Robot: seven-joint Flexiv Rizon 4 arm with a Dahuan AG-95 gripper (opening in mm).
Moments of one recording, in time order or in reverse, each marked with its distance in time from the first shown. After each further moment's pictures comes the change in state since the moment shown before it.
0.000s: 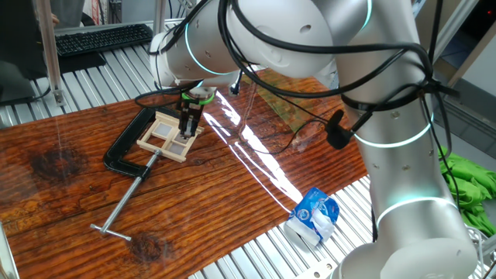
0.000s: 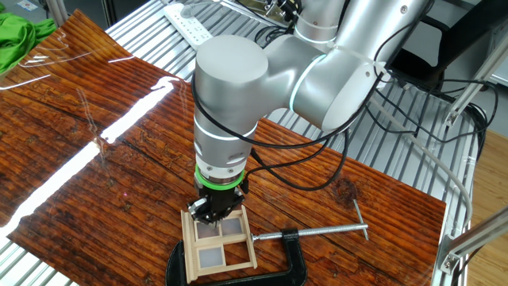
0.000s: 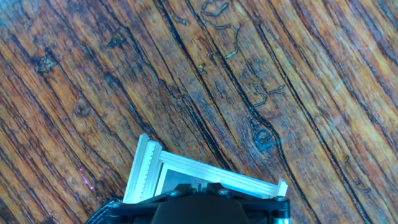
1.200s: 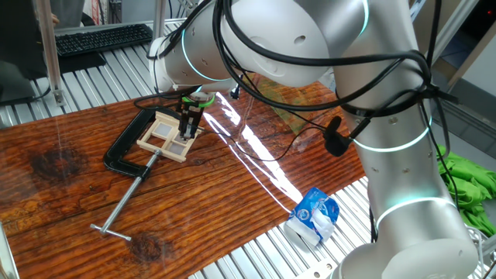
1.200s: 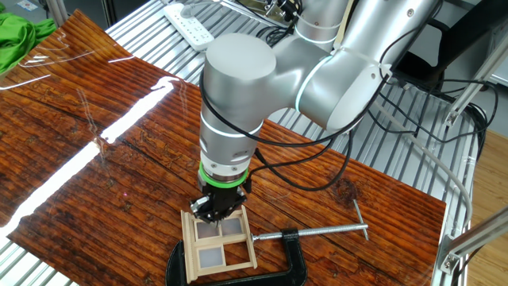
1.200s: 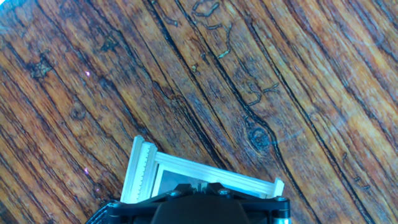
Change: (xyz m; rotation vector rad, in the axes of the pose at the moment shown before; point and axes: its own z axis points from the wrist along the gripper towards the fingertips) arm 0.000 -0.003 0.002 -0.021 0.004 0.021
